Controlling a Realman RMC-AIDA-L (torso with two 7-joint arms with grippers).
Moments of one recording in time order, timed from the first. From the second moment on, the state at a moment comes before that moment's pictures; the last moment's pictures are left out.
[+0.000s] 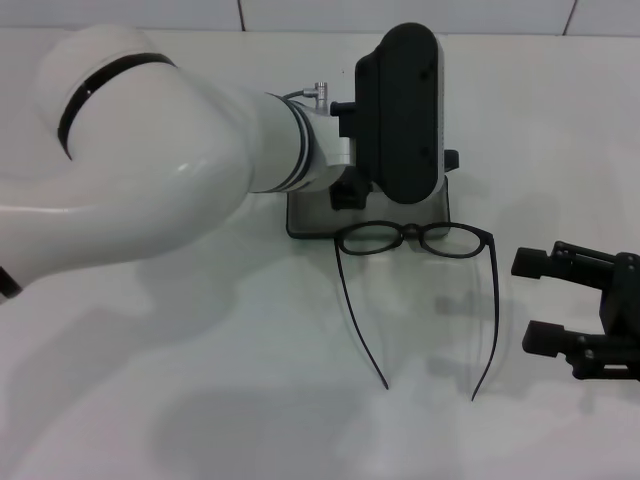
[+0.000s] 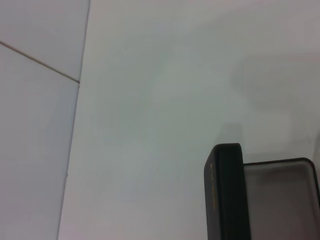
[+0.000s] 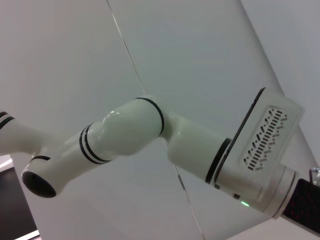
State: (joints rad) left arm -0.70 -2.10 2.04 1.28 2.83 0.87 -2.34; right arm 0.35 2.00 -0.86 -0.52 -1.65 -1.95 1.25
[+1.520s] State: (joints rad) left arm -0.31 -2.09 1.30 1.41 1.43 1.38 -1.85; right arm 0.34 1.97 -0.77 -1.16 -1.93 -1.89 1.71
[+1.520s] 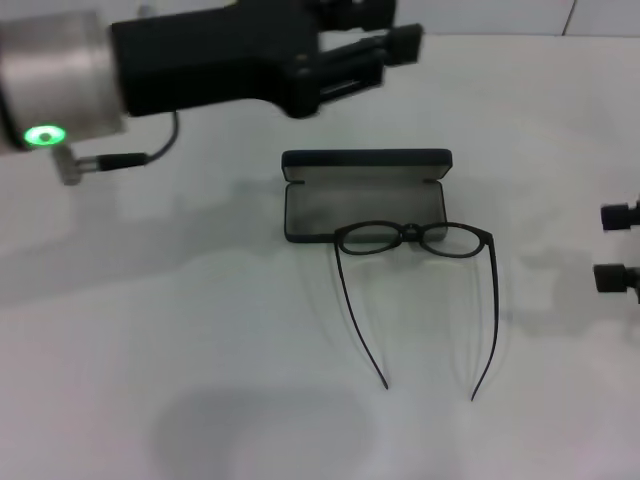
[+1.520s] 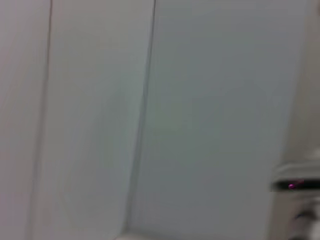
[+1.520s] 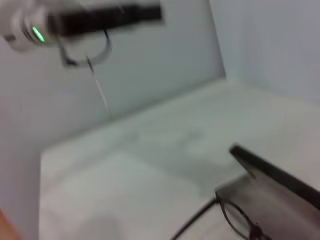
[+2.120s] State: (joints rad) left arm -0.31 -2.08 1.24 0.92 1.40 1.62 -1.42; right arm 0.83 1.97 -0.93 -1.09 -2.35 -1.86 1.92
